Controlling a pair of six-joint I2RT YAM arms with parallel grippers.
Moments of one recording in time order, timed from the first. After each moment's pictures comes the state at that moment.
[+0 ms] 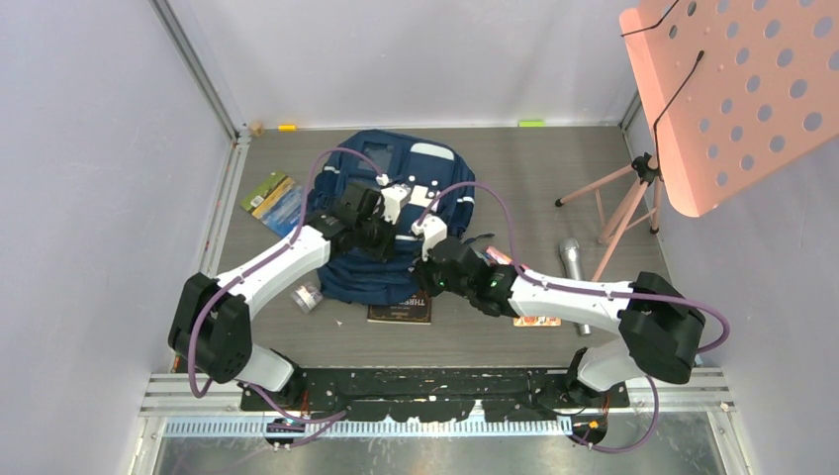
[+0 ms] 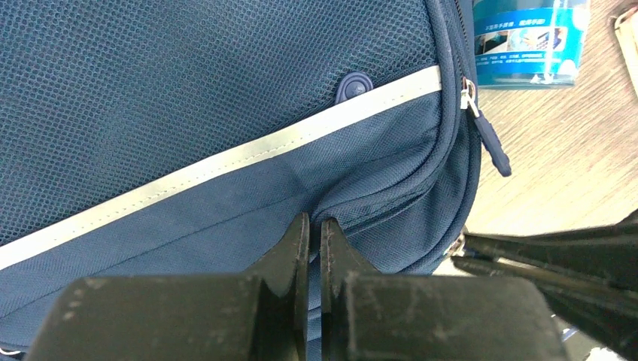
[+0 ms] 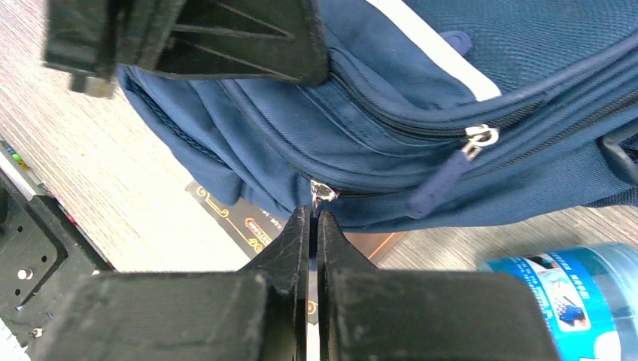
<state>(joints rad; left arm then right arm) -0.56 1.46 1.05 -0.48 0.18 -0.03 1.00 1.43 0.82 0.06 0.12 0.33</state>
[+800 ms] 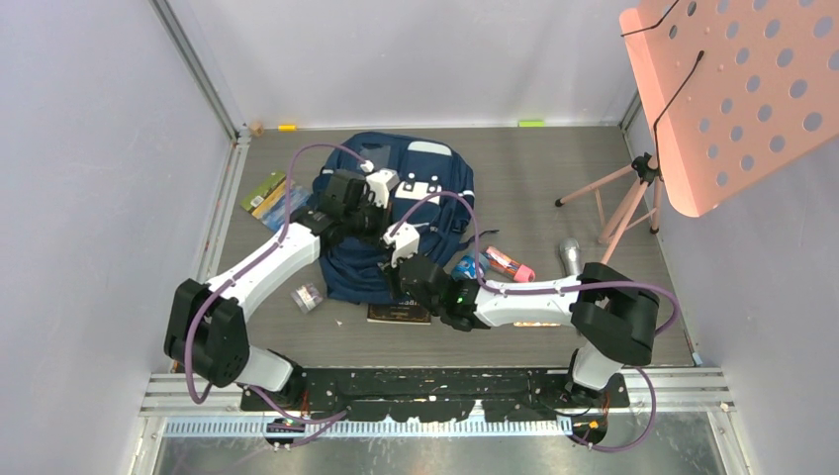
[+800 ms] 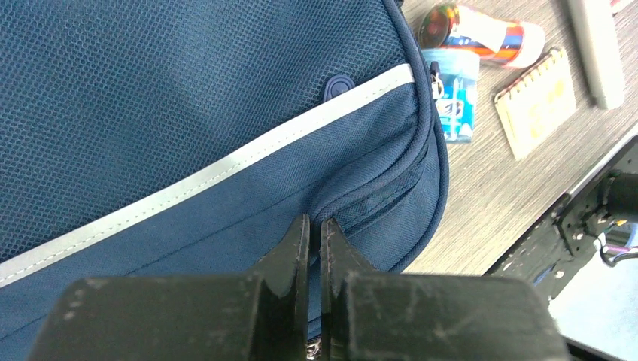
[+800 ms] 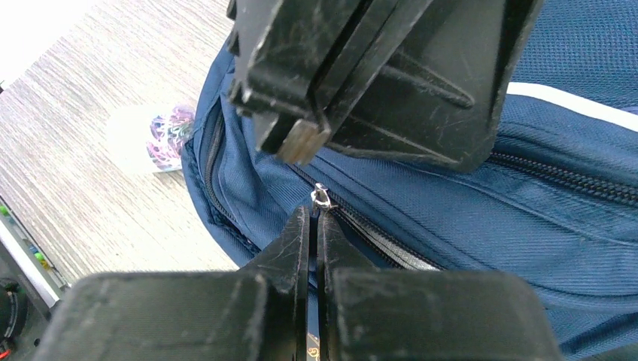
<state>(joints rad) -0.49 1.42 1.05 -0.40 0.35 -0.18 1.17 1.64 0.90 0.38 0.39 0.34</state>
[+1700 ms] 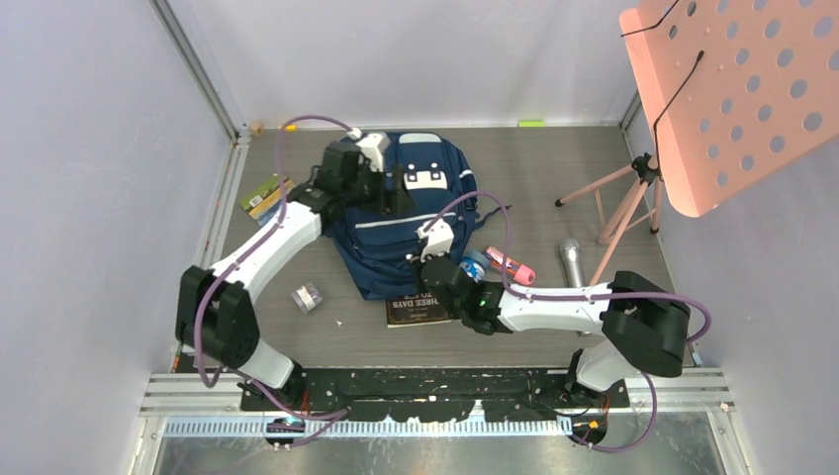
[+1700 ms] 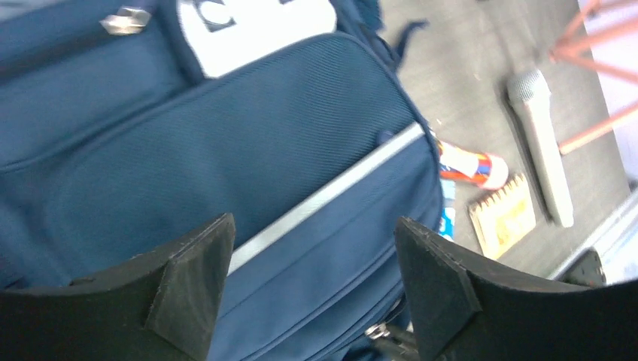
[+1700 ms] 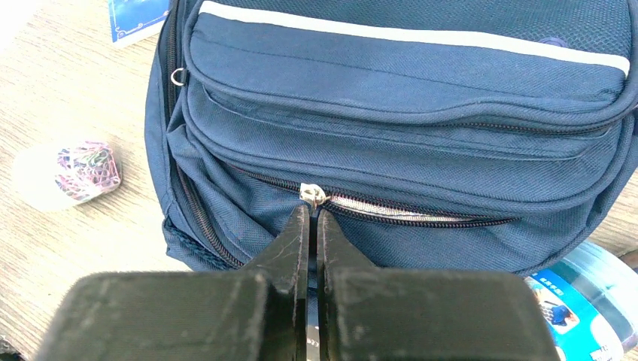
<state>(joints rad) -0.45 1.54 1.24 -0.32 0.31 -0.31 1.13 1.50 0.77 0.33 0.59 0.41</state>
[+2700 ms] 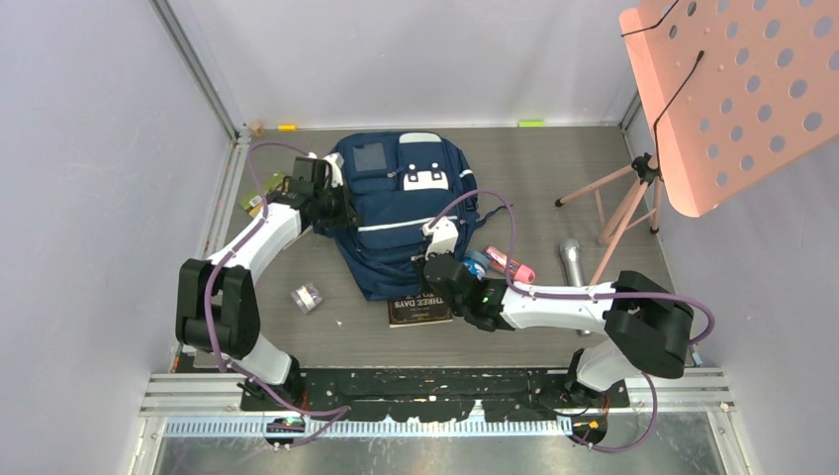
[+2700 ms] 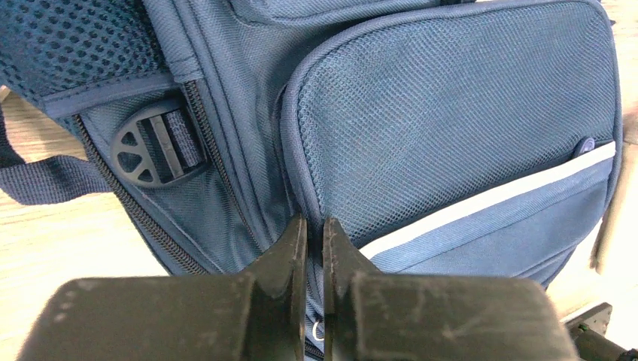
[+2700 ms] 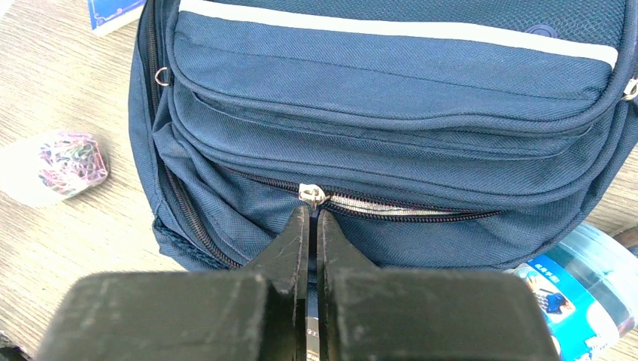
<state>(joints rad) -0.21 1.55 1.12 -0.42 0.25 -0.37 1.10 1.48 0.76 0.28 0.56 0.47</state>
